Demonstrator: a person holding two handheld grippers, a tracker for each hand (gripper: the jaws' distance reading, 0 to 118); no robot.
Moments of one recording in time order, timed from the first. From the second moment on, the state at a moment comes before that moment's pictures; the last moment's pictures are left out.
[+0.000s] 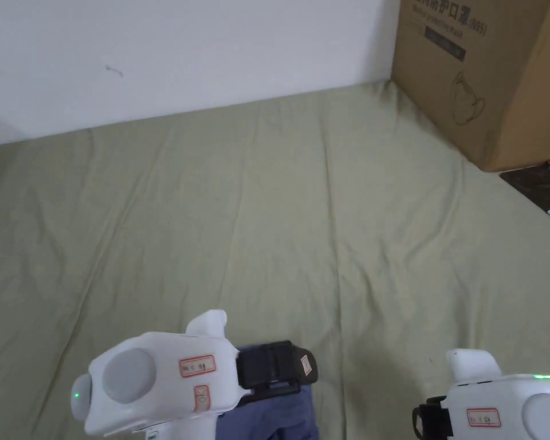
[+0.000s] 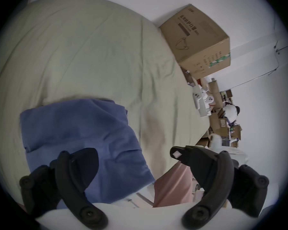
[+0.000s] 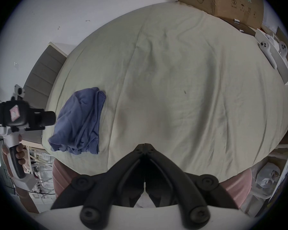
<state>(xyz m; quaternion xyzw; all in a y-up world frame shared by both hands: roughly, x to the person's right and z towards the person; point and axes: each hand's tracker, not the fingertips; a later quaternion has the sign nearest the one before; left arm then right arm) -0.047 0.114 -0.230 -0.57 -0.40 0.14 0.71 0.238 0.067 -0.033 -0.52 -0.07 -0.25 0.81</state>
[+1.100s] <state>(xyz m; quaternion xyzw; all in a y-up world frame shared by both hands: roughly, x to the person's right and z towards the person) 0.003 0.060 -0.177 -0.60 -0.43 0.06 0.67 0.244 0.070 -0.025 -0.53 -0.08 -0.25 0.81</state>
